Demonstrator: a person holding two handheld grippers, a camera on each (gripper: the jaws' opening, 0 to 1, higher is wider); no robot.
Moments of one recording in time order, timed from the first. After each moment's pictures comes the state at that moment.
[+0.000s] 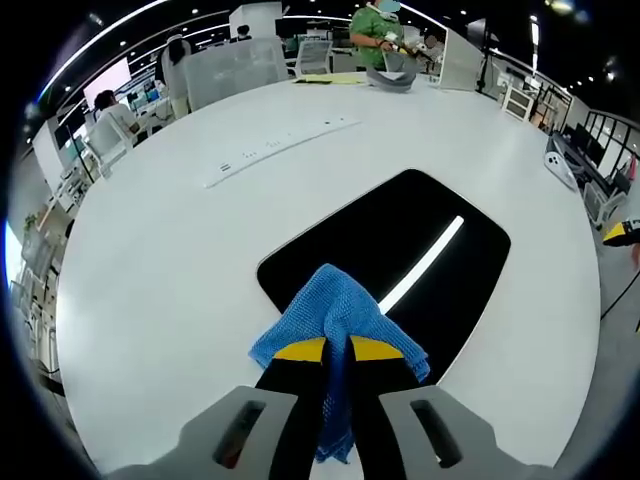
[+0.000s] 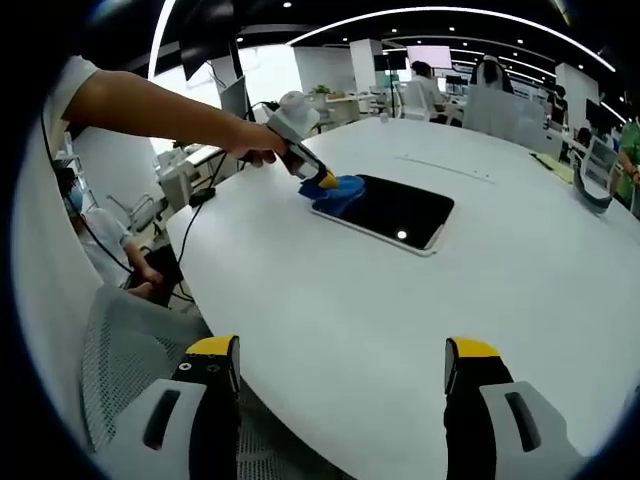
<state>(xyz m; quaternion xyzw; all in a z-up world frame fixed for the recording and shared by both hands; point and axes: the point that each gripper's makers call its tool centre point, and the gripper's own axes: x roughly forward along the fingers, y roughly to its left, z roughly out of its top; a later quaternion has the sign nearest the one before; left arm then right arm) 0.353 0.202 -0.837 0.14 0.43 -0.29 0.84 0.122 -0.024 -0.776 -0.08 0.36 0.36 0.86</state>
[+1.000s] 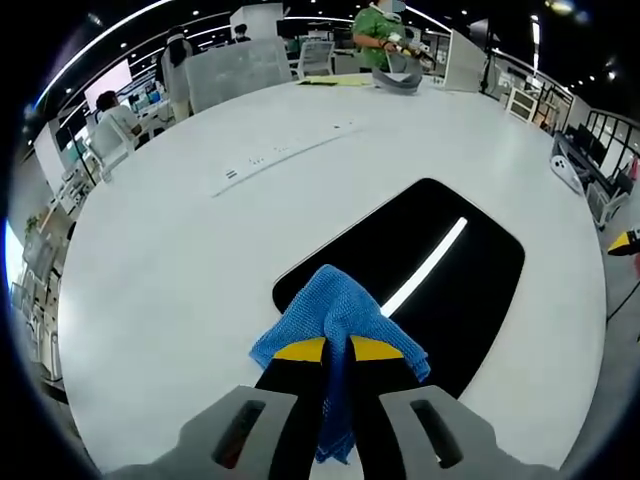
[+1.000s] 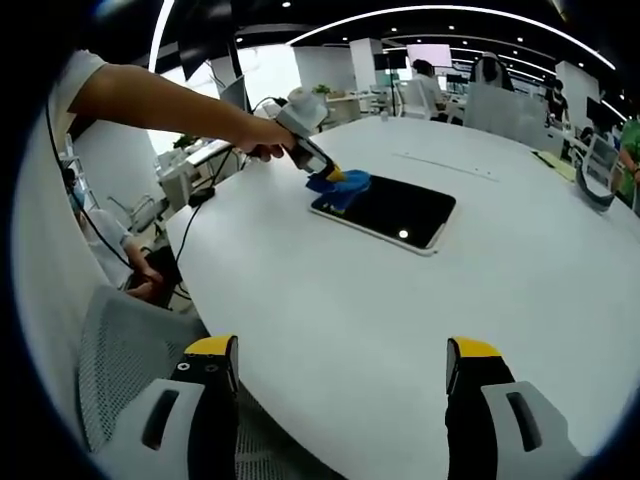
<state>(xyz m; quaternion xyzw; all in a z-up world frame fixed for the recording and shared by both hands) 0.374 0.202 -0.836 0.14 0.43 -0.29 0.84 0.126 -0.022 -0.782 -0.07 0.37 0.36 0.86</state>
